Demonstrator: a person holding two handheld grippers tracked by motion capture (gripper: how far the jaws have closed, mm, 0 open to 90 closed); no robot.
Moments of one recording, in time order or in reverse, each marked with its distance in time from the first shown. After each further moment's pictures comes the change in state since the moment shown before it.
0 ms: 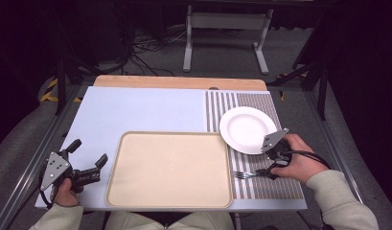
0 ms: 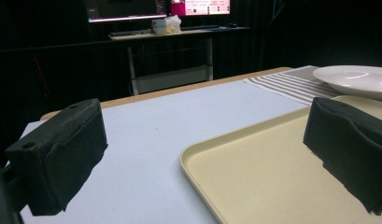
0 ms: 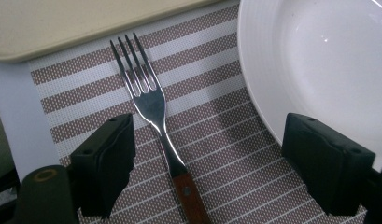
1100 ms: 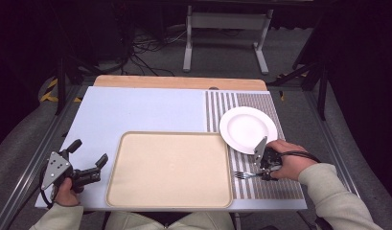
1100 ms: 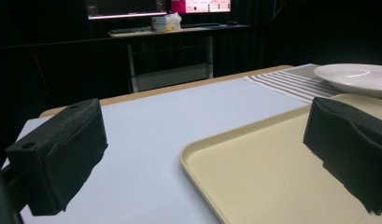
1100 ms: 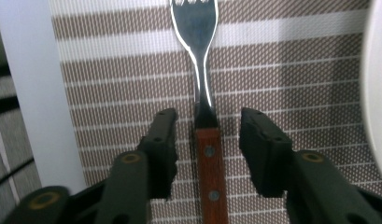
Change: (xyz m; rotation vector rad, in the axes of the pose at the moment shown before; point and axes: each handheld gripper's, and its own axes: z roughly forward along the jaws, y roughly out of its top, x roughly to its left) left arm 0.000 -0.001 0.001 0.006 0.001 -0.006; right arm 0.000 0.003 0.029 0.341 0.170 -0.246
